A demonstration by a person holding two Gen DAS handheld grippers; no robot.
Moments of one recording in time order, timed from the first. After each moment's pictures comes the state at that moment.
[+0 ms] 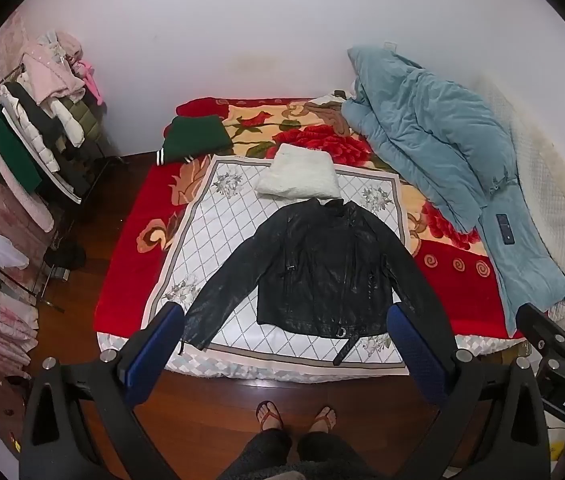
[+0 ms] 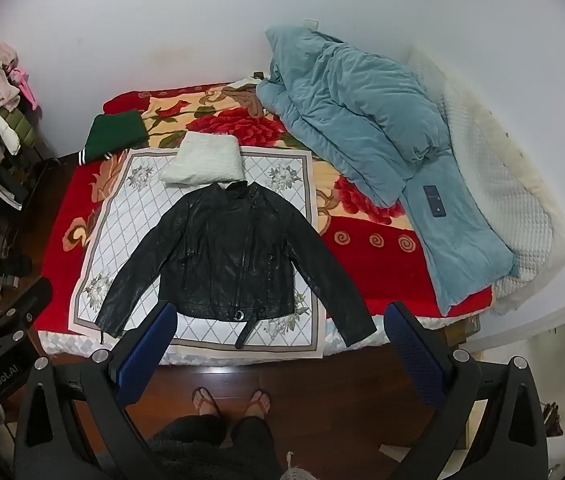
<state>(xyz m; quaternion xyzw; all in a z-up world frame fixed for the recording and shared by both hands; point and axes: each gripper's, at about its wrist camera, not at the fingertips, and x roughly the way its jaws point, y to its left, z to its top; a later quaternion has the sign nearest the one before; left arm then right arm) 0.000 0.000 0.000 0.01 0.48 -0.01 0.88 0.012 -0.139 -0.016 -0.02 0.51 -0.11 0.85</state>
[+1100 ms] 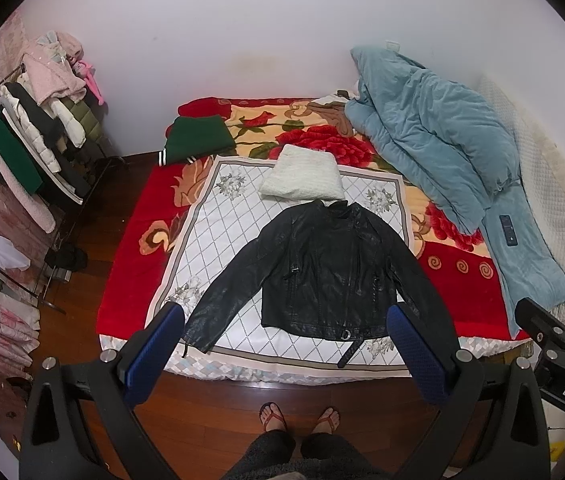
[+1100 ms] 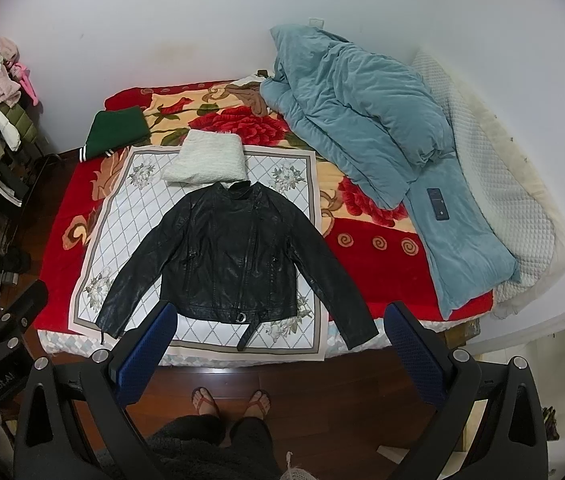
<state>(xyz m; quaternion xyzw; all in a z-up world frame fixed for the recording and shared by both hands) 0.000 0.000 0.000 0.01 0.48 0.00 0.88 0.020 -0.133 -0.021 -0.02 0.52 -0.11 0.85</state>
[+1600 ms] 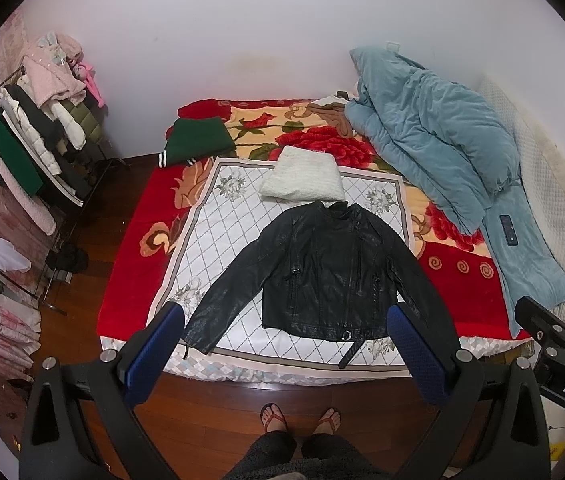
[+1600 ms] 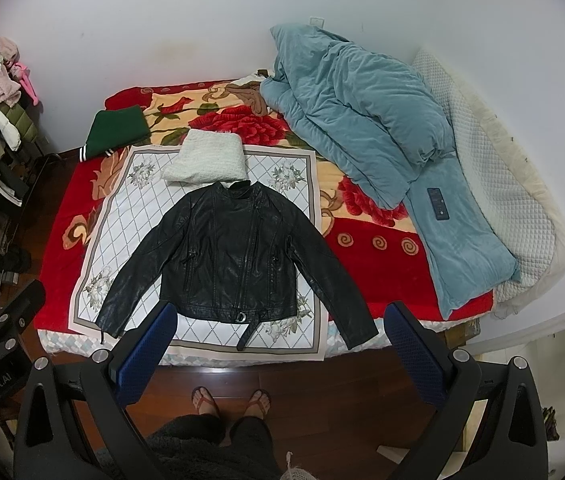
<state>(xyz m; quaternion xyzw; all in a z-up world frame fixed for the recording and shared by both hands) 0.000 0.006 0.000 0.01 0.48 -0.01 0.88 0.020 -0.134 -0.021 -0.02 0.52 -0.11 0.85</state>
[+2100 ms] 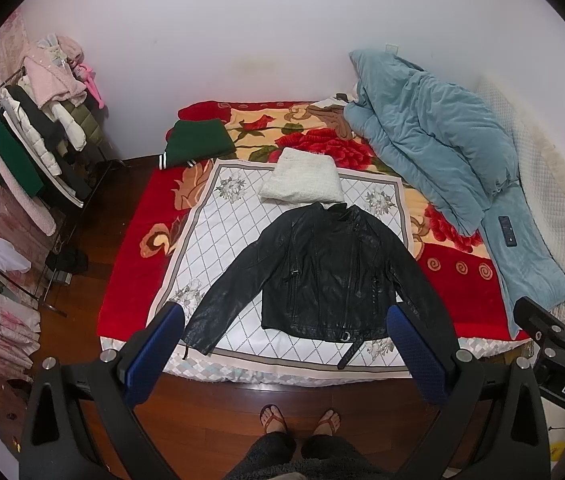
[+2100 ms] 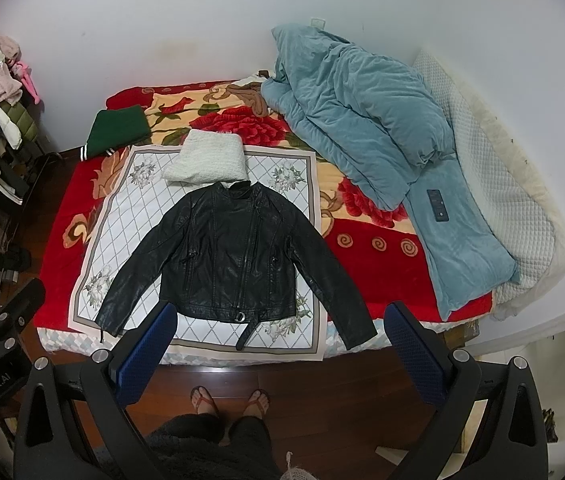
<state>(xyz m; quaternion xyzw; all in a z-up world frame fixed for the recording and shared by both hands) 0.003 0.012 0.004 0.01 0.48 -0.01 0.88 0.019 -0.134 -0.019 -0.02 0.52 -0.11 0.85</state>
